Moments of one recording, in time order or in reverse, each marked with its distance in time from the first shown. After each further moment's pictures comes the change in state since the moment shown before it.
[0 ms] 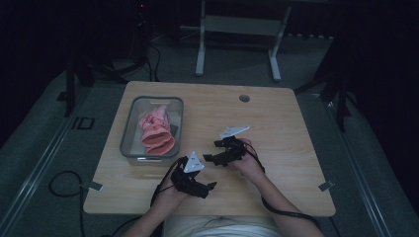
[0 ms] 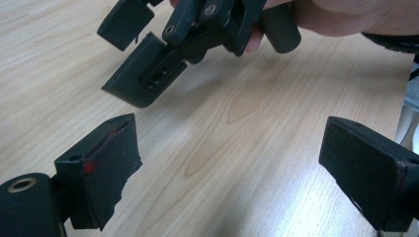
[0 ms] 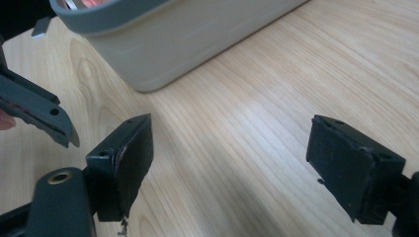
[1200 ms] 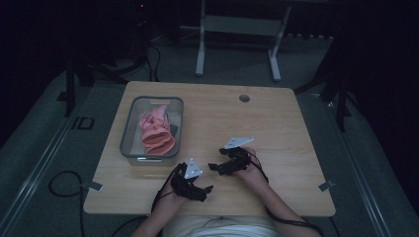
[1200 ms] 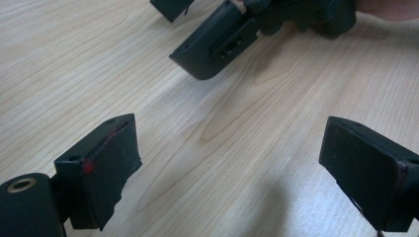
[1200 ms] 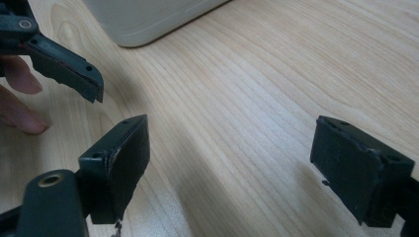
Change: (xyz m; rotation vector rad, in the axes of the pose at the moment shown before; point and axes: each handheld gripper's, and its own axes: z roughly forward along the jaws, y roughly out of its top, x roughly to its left) left arm 0.004 -0.031 0.021 0.029 0.064 -0.024; right arm -0.001 -0.040 0.001 -0.010 -0.033 -0.015
